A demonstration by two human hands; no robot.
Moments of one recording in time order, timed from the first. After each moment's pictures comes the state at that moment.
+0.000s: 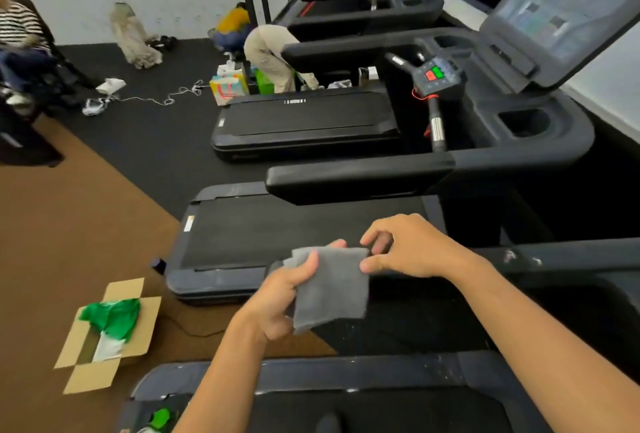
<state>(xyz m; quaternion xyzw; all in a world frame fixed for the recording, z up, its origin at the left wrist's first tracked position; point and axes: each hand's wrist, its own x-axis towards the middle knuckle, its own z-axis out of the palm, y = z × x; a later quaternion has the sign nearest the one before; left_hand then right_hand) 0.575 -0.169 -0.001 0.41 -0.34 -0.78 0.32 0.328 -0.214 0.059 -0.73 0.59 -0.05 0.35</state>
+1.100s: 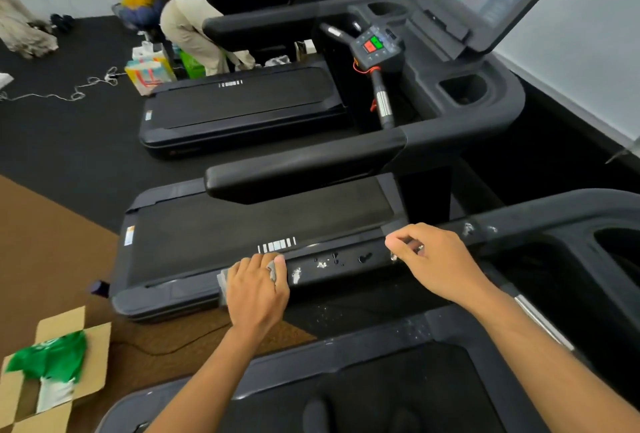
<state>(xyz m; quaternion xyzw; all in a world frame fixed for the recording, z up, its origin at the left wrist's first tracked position) 0.562 -0.233 -0.122 0.66 -0.74 -0.05 0.15 0.260 -0.179 -0.011 -0.59 0.73 -0.22 0.27</state>
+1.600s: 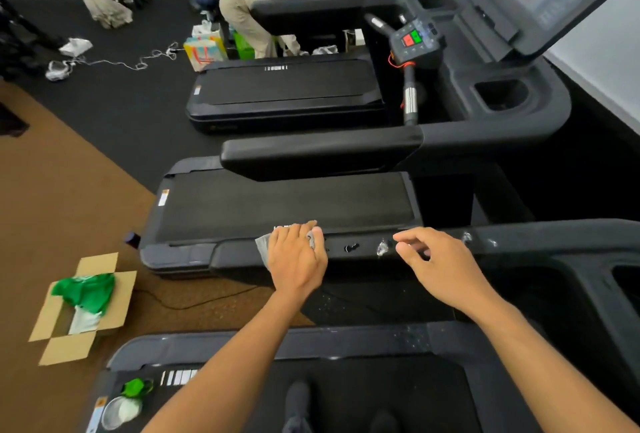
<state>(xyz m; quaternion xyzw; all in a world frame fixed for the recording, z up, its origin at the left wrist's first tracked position) 0.454 -0.224 -0.125 0.69 -0.68 -0.05 0.24 0.204 -0.175 -0.031 -0.66 0.68 -0.19 0.27</state>
